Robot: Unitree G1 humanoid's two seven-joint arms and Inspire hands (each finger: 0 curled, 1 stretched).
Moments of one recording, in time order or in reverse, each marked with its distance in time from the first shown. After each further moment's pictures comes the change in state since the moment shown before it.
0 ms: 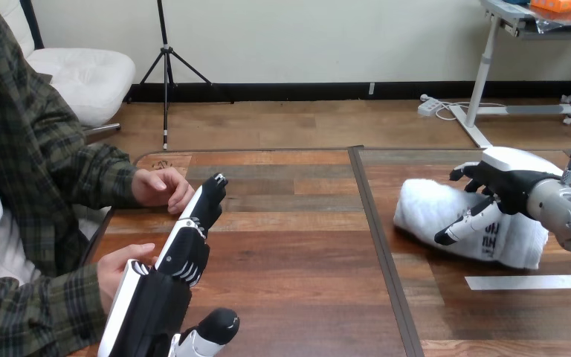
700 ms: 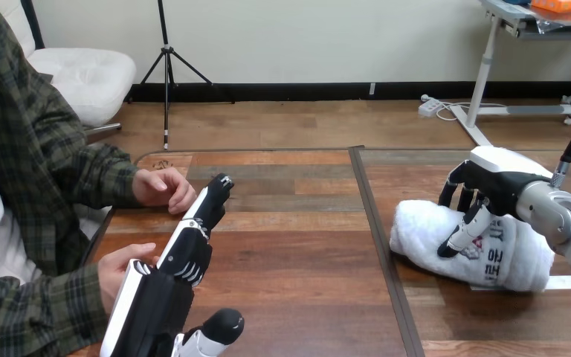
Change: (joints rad) left arm 0.000 0.000 -0.009 -0.004 -0.006 0.008 0.000; right arm 0.012 0.017 -0.005 0.000 0.009 -0.043 -0.019
